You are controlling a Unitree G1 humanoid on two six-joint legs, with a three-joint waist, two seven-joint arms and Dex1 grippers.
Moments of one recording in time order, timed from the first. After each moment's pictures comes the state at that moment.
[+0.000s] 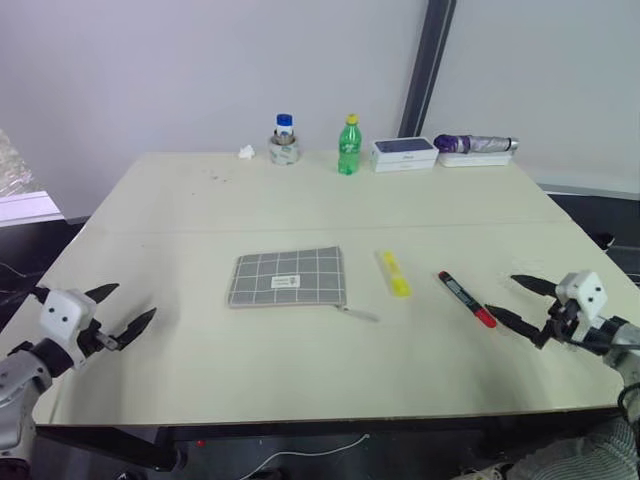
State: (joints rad) left arm -0.07 0.75 0.42 0.35 -0.34 -0.21 -0.89; right arm -0.20 -0.84 -0.34 0.53 0.37 -0.21 1.18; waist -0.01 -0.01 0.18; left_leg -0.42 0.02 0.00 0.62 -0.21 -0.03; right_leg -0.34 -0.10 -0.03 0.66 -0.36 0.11
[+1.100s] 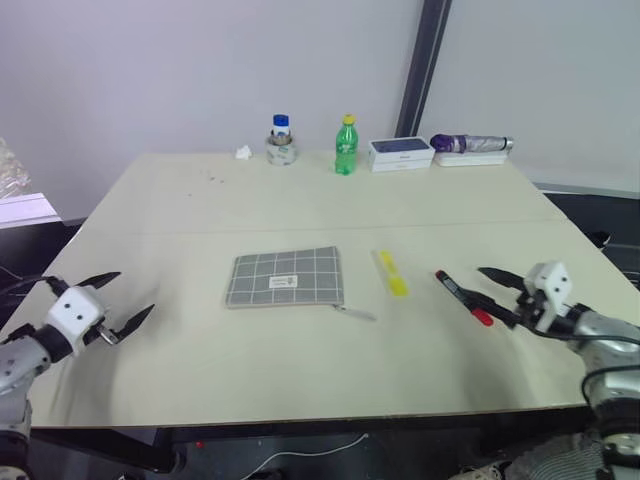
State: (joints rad) left arm -0.29 0.83 0.31 0.74 -0.11 -0.65 -0.86; right arm -0.42 -0.68 -0.24 0.57 0.32 -0.25 1.07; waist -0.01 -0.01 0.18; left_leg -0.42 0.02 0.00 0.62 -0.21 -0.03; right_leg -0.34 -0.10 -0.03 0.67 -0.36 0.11
